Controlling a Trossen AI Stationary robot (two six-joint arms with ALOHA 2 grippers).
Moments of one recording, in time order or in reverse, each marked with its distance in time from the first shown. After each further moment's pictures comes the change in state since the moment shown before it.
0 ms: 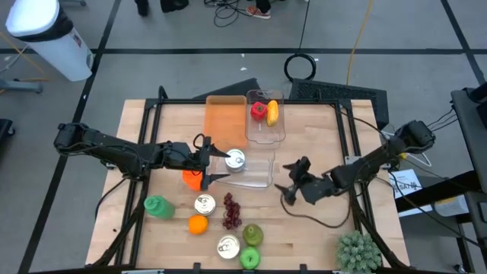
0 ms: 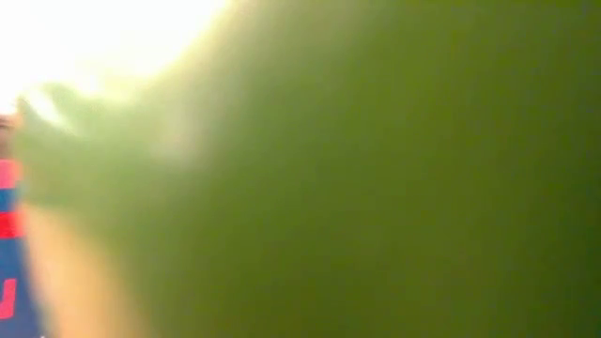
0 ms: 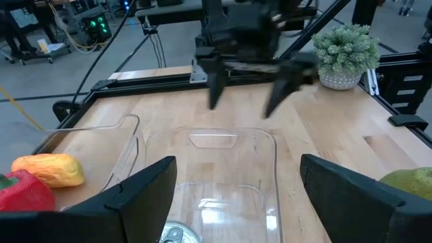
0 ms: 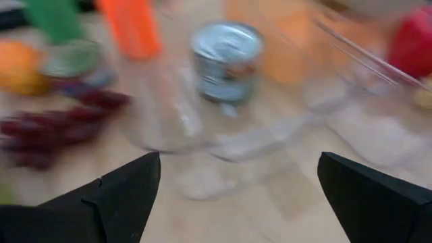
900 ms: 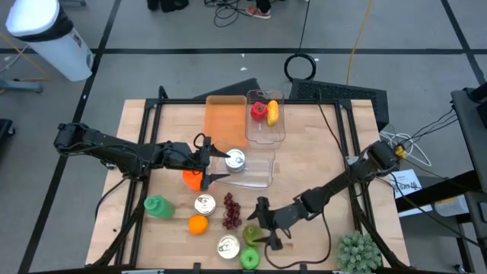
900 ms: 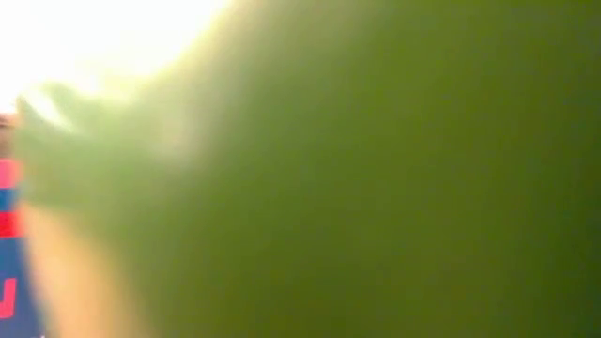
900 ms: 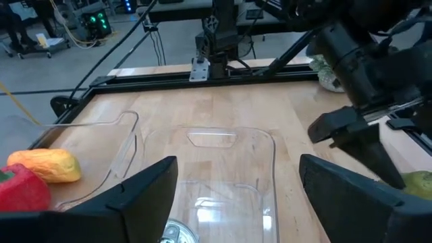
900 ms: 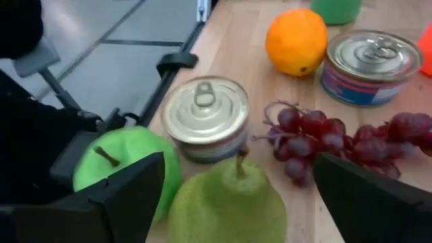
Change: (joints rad) left arm 0.000 0.000 0.000 -0.003 0.000 -0.029; right arm 0.062 0.507 0.389 0.329 -0.591 -0.344
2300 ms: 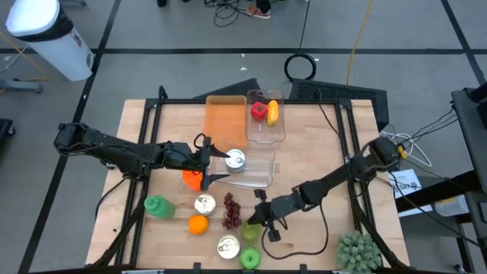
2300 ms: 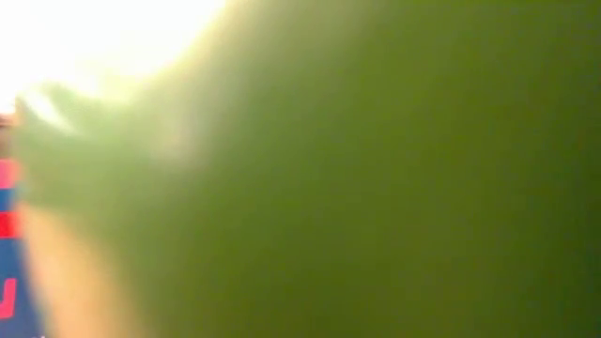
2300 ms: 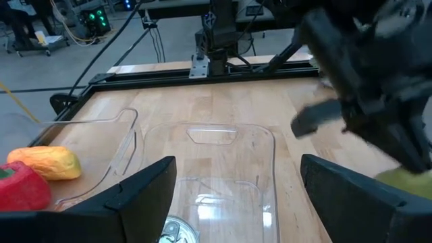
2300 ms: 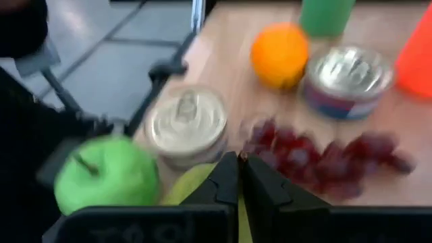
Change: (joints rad) left arm 0.000 0.000 0.000 -0.010 0.000 0.003; right arm -0.089 -0.051 0.000 -0.029 -0.078 -0.065
